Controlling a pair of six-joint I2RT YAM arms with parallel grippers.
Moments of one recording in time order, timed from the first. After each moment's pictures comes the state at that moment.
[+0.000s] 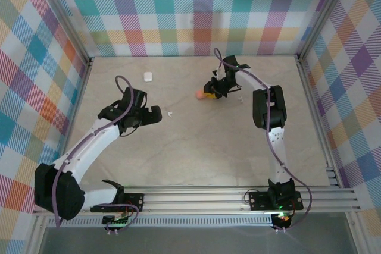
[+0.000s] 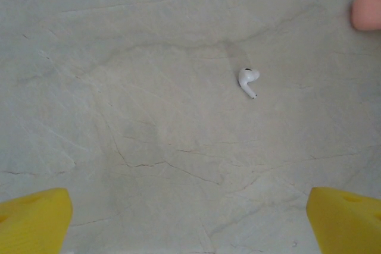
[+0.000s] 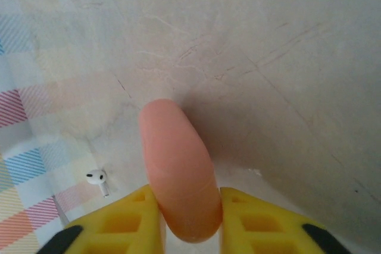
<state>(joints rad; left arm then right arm) -0.37 1.25 0.99 -0.72 -0.11 -0.52 0.29 2.44 2.01 -0.79 -0.71 0.43</state>
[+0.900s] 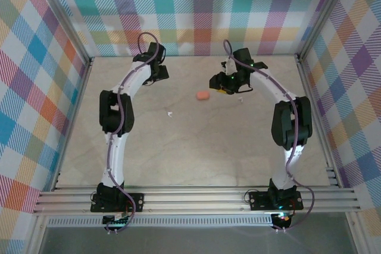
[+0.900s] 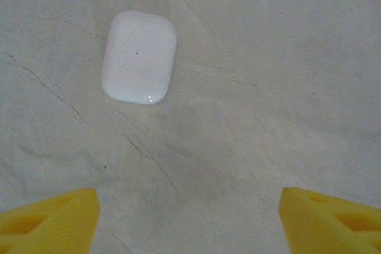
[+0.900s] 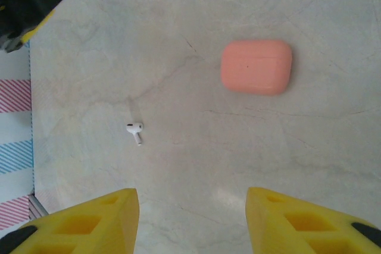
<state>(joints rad) -0.24 2.37 2.19 -0.91 -0.23 -0.54 0.30 1.96 1.64 -0.72 -0.58 0.38</state>
